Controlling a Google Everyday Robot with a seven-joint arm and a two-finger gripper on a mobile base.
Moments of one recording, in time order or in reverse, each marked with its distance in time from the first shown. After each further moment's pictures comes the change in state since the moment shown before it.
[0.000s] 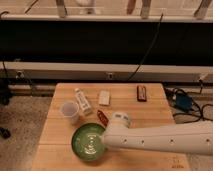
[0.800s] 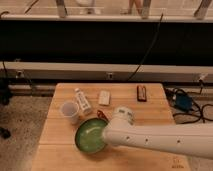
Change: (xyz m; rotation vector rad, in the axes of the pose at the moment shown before) arm 0.006 -0.004 -0.028 0.029 0.021 -0.004
